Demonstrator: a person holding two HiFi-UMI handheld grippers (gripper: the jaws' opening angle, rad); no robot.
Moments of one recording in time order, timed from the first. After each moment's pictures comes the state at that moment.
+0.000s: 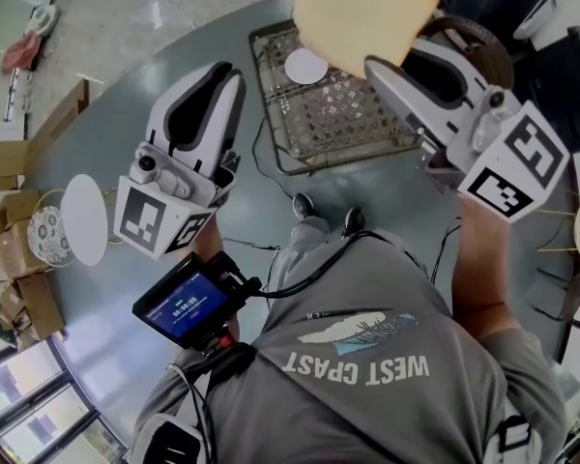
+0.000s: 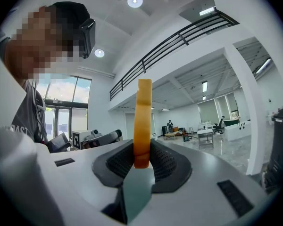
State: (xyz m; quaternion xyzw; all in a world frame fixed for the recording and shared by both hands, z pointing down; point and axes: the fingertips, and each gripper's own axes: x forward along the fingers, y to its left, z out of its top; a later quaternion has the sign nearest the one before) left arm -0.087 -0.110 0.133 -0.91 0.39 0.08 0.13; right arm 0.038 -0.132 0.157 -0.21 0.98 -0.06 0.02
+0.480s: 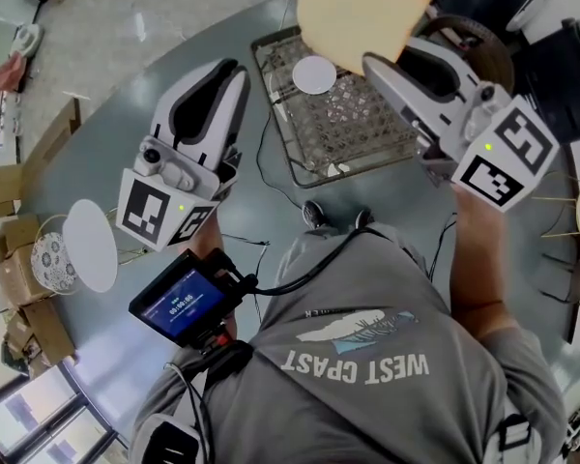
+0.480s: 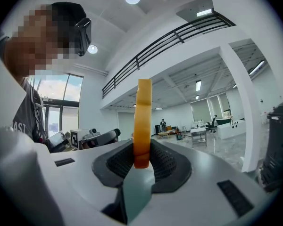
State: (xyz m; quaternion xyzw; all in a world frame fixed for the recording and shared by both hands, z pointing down) left arm -0.180 -0.200 0.145 -0.92 0.37 0.08 0.11; right arm -0.056 -0.217 0.169 -0.24 0.97 -0.07 0.01
